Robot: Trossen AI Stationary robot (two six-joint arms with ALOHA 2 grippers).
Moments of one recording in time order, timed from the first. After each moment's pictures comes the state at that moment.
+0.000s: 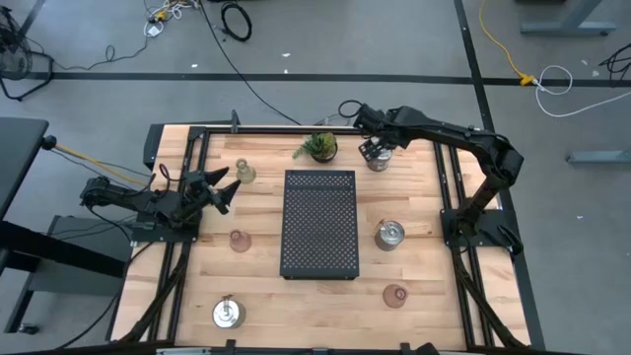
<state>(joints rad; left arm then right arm) -0.28 0.02 0.03 0.01 -1.02 -0.40 -0.54 1.69 1.41 -1.10 0.39 0.42</state>
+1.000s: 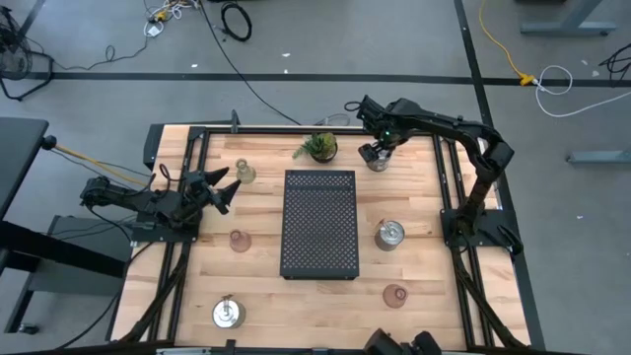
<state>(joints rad) -0.28 0.02 0.03 0.00 -1.02 -0.40 -0.68 1.79 1.41 -1.08 0.11 0.32</state>
